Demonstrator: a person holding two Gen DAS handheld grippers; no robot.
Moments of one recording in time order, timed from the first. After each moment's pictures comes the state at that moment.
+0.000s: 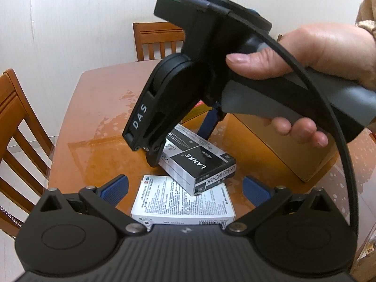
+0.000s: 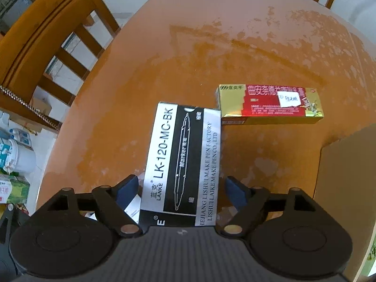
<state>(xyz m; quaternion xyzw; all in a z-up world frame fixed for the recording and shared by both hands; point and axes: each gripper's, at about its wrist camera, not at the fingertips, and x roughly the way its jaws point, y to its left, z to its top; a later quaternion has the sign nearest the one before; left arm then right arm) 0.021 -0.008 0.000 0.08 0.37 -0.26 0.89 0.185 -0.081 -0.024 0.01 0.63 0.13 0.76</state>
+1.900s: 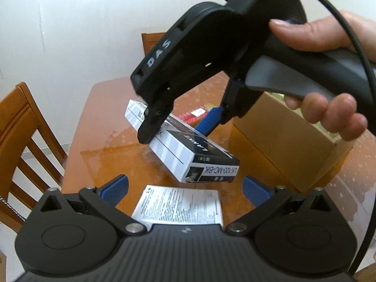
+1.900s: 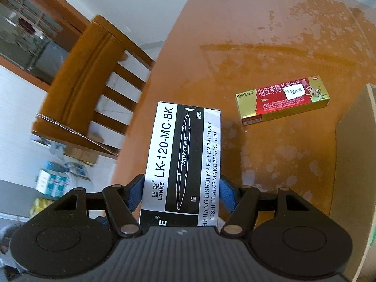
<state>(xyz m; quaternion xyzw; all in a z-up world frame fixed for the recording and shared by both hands) 0.002 -0.023 0.032 0.09 0.34 -0.23 0.91 0.163 -0.136 0.024 0.19 0.58 0.20 0.76</state>
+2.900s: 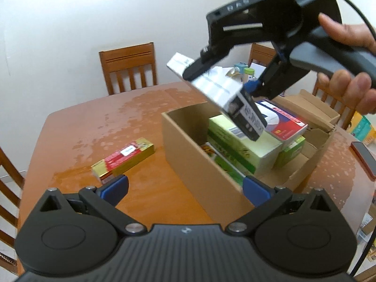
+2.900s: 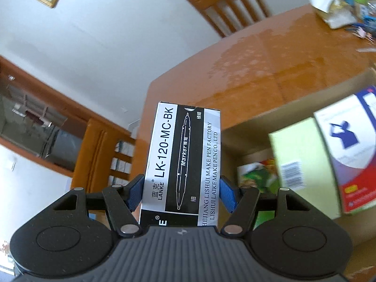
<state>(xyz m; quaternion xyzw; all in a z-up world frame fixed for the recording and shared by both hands) 0.000 -0.148 0.046 0.11 0.32 -0.30 0.89 0.113 -0.352 0.076 0.35 0.47 0.12 0.80</state>
